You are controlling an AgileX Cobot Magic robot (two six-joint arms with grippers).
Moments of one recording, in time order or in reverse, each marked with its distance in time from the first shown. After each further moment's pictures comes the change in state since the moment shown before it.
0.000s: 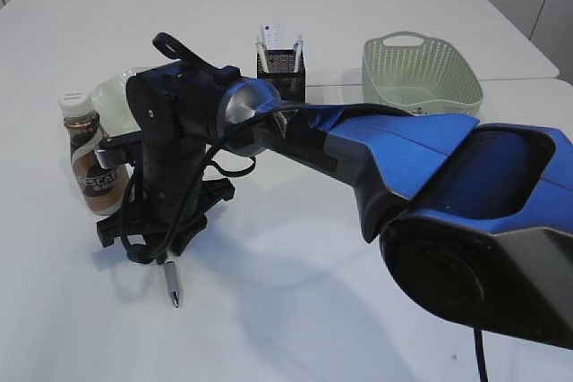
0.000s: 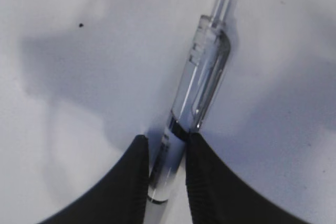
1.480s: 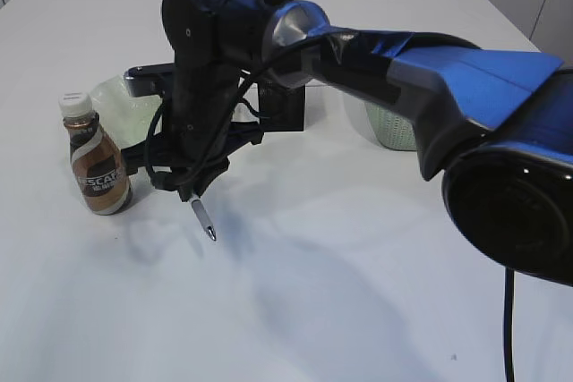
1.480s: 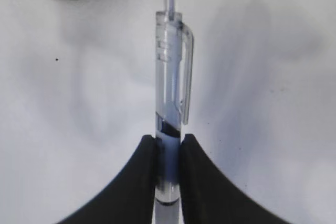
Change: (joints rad) left arm 0.000 0.000 0.000 0.008 0.000 0.000; right arm -0.077 -0.128 0.025 -0.006 0.022 0.024
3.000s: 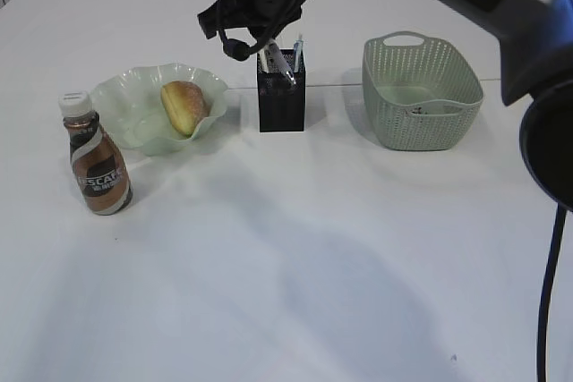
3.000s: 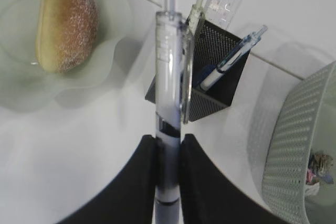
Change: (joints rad) left arm 0.000 0.000 0.000 -0.014 -0.163 0.000; right arm -0.094 -0.133 -0.146 -0.476 -0.042 -0.014
